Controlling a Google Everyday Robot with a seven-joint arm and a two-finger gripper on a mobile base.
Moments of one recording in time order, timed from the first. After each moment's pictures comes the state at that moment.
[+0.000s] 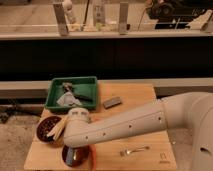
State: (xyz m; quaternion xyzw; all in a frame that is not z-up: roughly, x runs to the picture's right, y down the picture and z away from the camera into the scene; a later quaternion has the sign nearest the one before) arm -0.154 0.246 0.697 -0.10 -0.27 -0.65 0.70
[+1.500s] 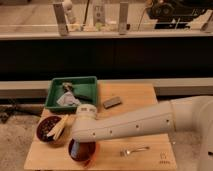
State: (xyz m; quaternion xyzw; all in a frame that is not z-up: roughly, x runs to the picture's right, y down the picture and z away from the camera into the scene) arm -0.129 0.221 0.713 -0.08 -0.25 -0.63 0.73
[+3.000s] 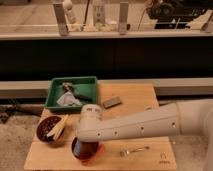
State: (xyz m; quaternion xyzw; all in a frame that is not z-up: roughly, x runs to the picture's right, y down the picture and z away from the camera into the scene) arm -0.123 0.215 0.716 -0.07 -0.24 -0.62 0.74
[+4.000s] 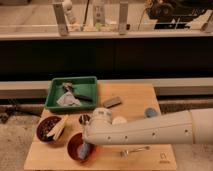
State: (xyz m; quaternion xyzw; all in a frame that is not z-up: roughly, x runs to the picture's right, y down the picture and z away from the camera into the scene) arm -0.084 0.226 0.727 -0.08 -0.24 -0.58 0.77
